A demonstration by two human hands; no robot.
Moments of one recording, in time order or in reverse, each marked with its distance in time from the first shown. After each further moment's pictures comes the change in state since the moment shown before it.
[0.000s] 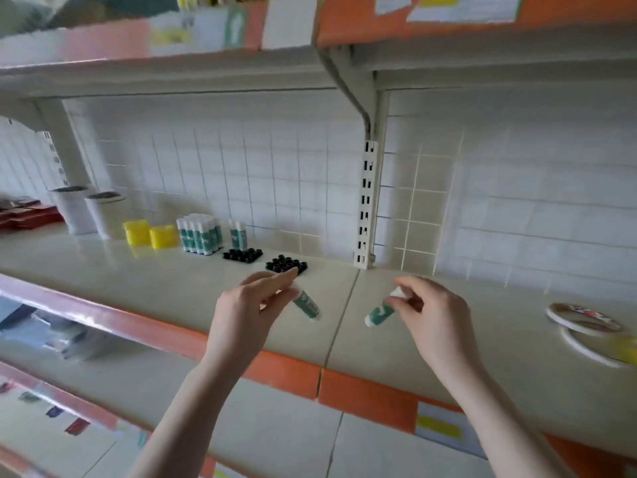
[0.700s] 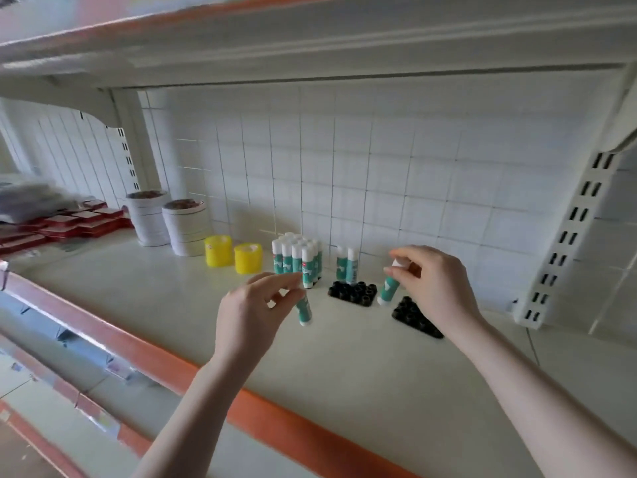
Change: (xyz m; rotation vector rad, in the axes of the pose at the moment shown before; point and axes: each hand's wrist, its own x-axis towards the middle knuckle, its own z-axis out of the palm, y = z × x) left_hand 0.096 -0.220 -0.087 0.108 0.131 -0.094; right_hand 0.136 -0.101 0.237 0.063 -0.209 -0.028
